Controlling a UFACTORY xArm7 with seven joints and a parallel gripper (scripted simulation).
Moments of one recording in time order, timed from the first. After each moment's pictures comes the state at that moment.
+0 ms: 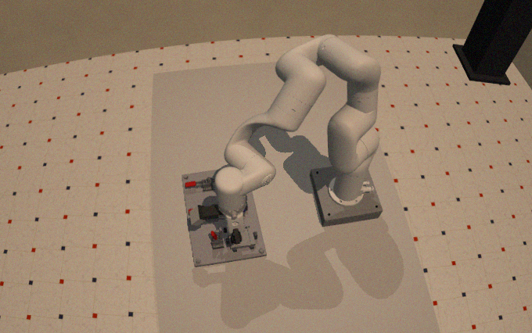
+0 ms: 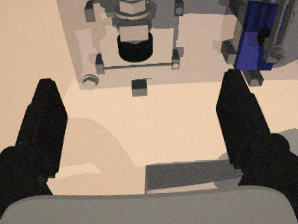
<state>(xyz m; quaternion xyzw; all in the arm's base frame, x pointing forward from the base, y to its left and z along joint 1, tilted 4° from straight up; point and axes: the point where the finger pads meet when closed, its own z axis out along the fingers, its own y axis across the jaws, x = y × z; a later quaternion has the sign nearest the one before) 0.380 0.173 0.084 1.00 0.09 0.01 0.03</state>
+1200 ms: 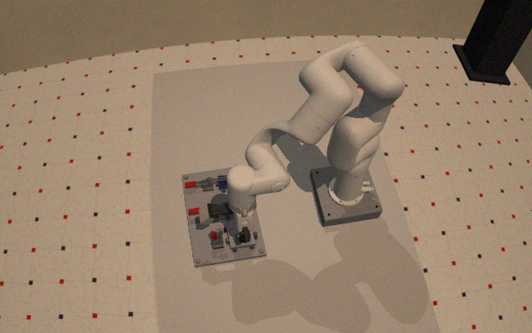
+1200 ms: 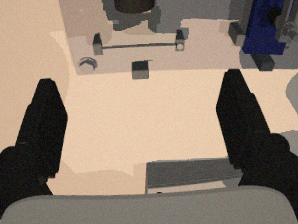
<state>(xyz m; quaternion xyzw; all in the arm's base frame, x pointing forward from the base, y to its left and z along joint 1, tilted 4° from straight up) 0.355 0.168 0.081 1.00 0.09 0.02 0.02</state>
